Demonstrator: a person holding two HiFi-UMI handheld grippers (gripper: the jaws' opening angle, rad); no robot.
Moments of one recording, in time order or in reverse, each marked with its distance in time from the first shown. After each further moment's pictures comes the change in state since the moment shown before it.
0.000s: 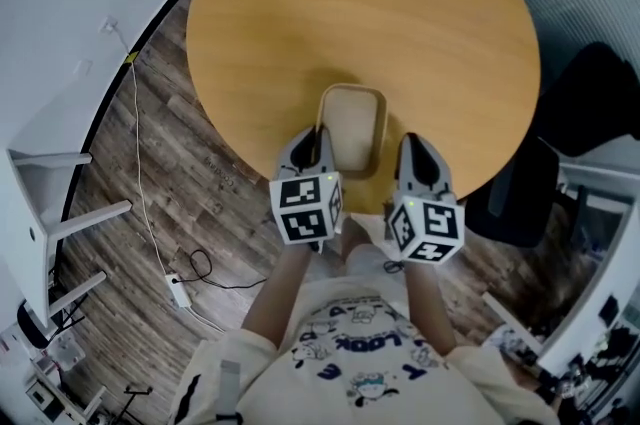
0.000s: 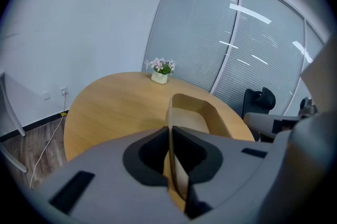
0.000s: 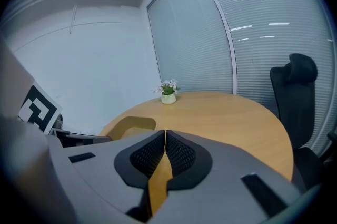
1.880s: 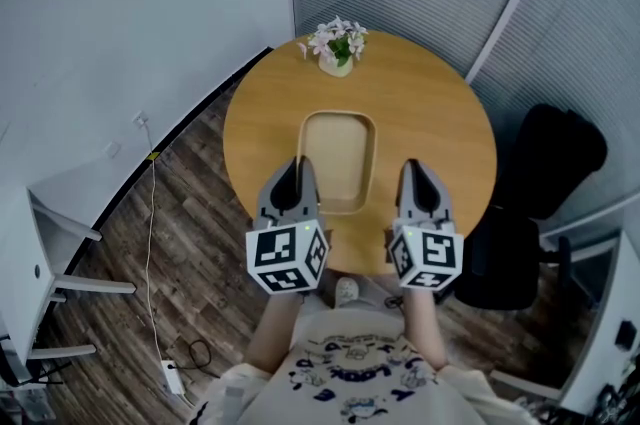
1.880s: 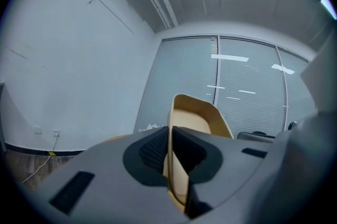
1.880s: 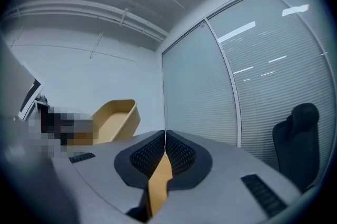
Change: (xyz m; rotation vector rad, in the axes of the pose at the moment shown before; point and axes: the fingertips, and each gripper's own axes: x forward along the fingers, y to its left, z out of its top) left arm -0.169 -0.020 0.190 0.066 -0.566 -0.054; right arm -0.085 0.049 0.183 -0.124 -0.450 0.018
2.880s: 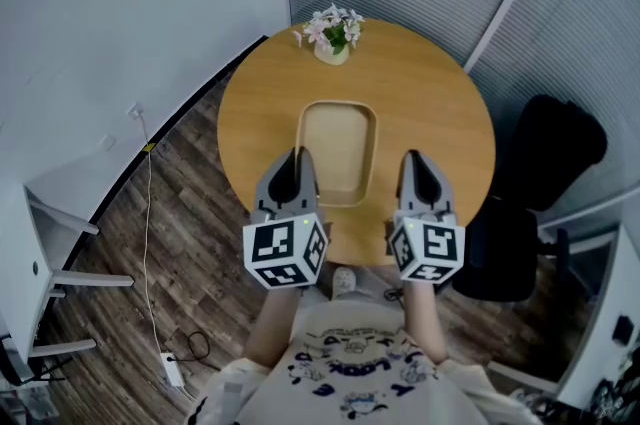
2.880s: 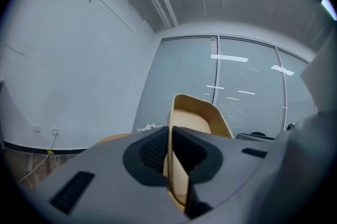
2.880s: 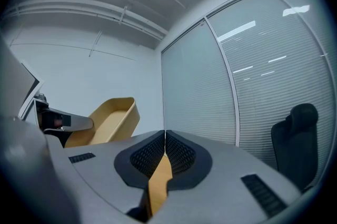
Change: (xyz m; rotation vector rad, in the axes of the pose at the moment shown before) left arm 0.006 -0.008 -0.002 -0.008 0.001 -0.011; right arm 0.002 -0.010 -0.003 -0.003 0.014 -0.005
